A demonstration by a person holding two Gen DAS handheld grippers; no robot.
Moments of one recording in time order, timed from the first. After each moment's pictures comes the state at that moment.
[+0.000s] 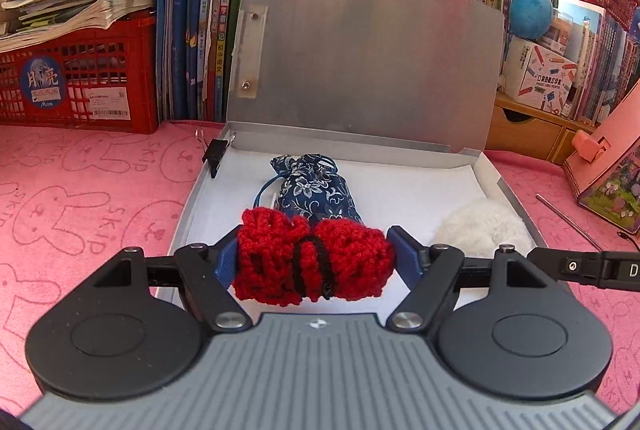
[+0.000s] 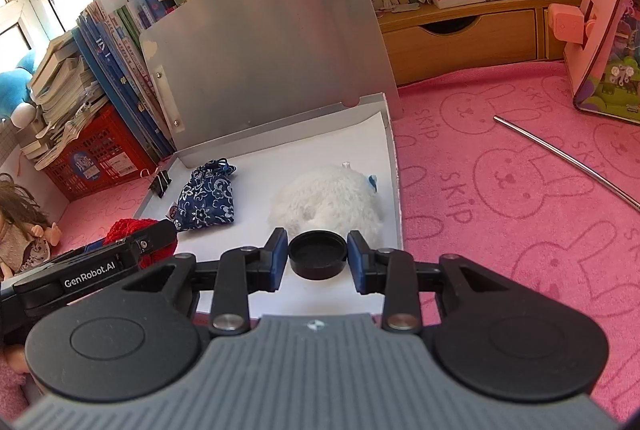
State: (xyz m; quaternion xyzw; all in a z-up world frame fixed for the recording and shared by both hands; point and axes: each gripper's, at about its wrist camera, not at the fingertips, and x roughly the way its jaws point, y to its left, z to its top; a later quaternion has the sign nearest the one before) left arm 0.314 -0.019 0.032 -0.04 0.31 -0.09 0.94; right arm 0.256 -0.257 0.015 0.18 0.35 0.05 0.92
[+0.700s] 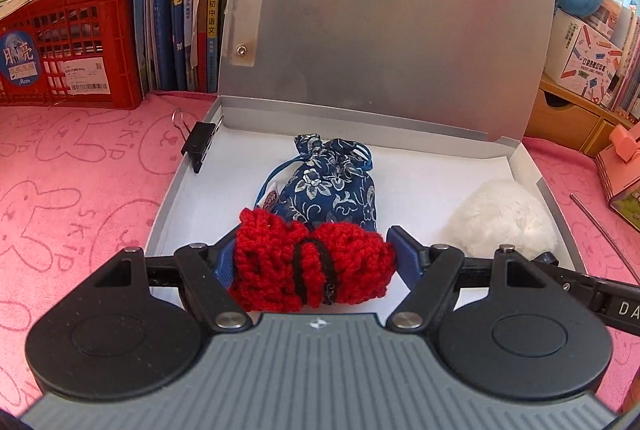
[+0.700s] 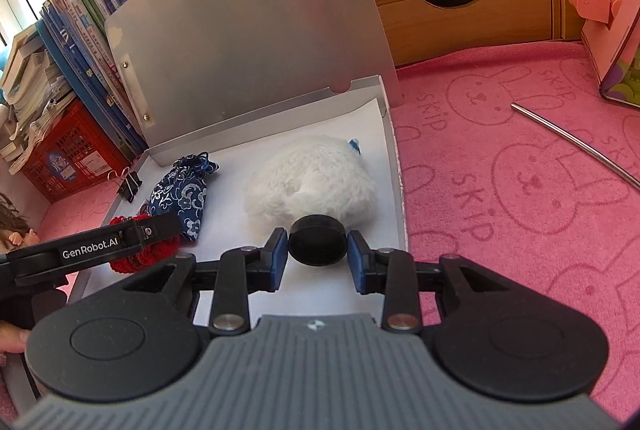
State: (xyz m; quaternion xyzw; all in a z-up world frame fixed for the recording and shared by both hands) left arm 0.378 -0.027 0.020 -0.05 0.38 -0.07 0.92; right arm 0.300 -0.258 -0.009 0.18 0.38 0.04 0.91
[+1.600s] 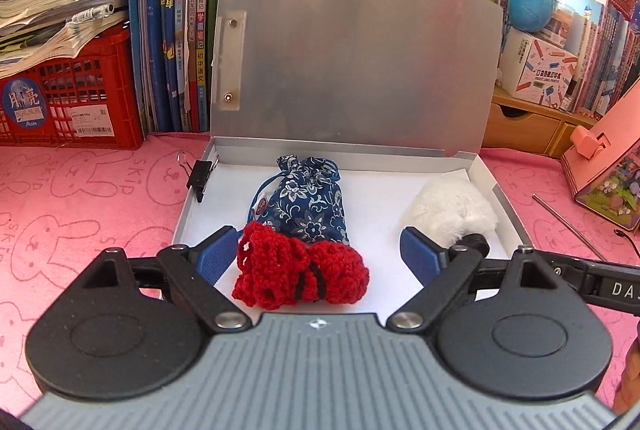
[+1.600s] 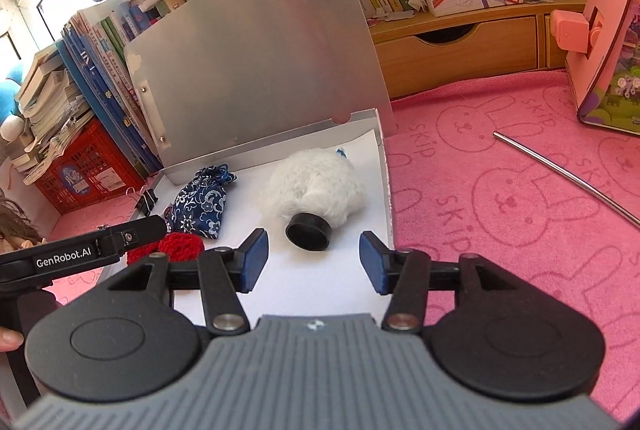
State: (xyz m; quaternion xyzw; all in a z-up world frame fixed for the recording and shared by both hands) left arm 0.331 -0.025 0.060 -0.02 0.33 -0.11 0.94; right arm 0.267 -0.259 0.021 0.18 0.34 0.04 0.92
